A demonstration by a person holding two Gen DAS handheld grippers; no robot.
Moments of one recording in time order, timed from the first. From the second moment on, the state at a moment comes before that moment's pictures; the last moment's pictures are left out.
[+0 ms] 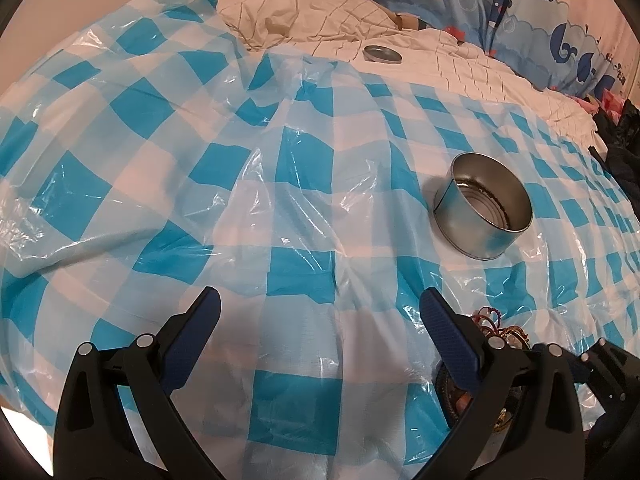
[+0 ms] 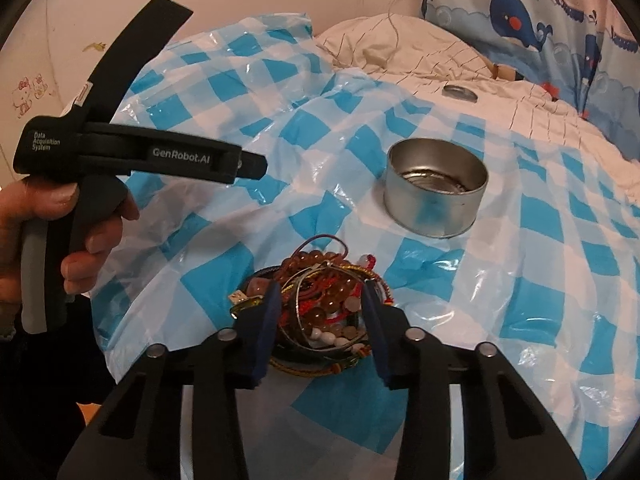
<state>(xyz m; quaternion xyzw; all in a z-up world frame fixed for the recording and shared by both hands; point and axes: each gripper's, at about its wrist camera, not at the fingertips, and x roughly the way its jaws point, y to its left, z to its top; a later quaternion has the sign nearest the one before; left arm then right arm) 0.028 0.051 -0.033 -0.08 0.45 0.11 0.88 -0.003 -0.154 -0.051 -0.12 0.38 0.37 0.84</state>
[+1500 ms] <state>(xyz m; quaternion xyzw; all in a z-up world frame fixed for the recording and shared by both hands) 0.021 0.040 -0.030 -0.04 0.45 0.09 0.89 0.016 -0.161 -0.072 -0.04 0.43 0.39 0.82</state>
